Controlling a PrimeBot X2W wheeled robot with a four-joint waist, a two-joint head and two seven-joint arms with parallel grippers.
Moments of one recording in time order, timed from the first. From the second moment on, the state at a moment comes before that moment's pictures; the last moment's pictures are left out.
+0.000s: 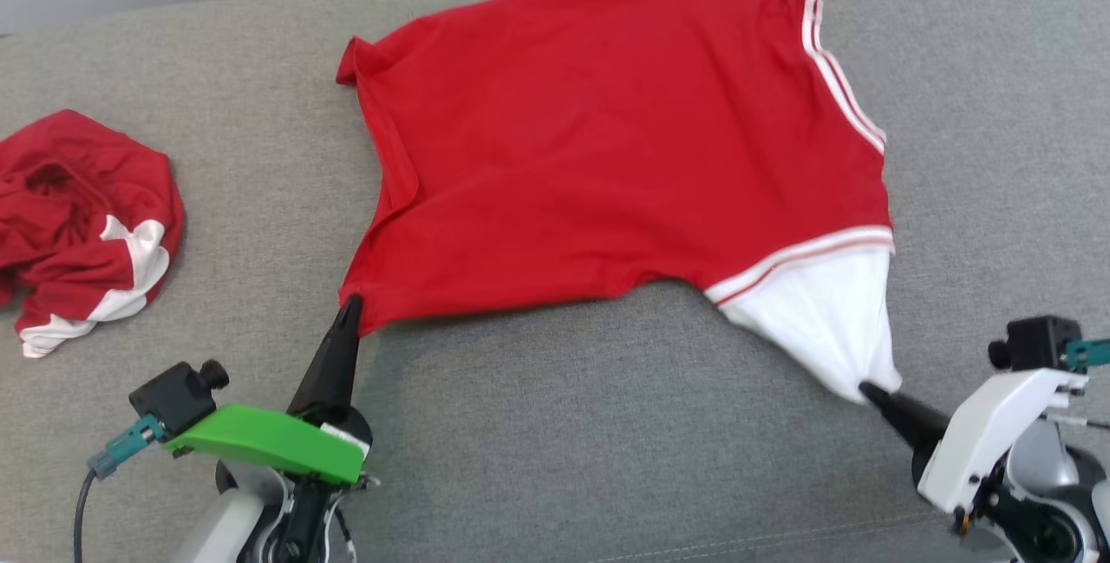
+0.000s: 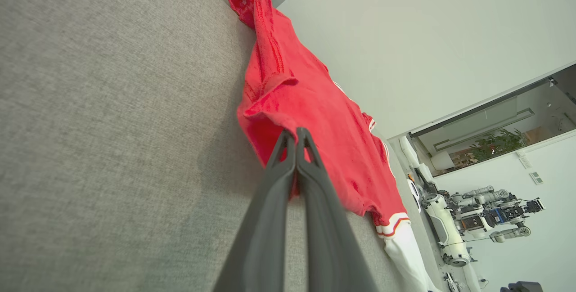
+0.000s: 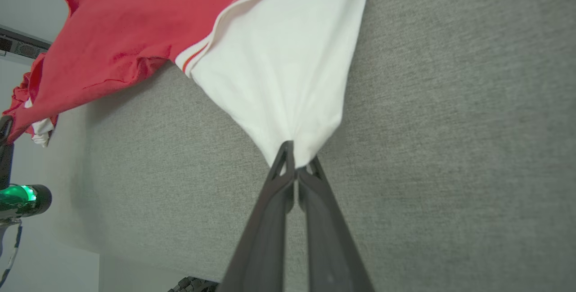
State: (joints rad) left arm -0.26 0.34 -0.54 0.27 -1.32 -0.13 -0.26; right arm -0.03 -0.30 0.01 0.03 0.81 0.13 0.58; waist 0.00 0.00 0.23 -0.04
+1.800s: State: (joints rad) left arm -0.52 0.28 -0.53 0.39 -1.29 0.11 -0.15; right arm -0.54 -0.32 0.04 0.06 0.67 0.13 0.60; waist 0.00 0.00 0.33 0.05
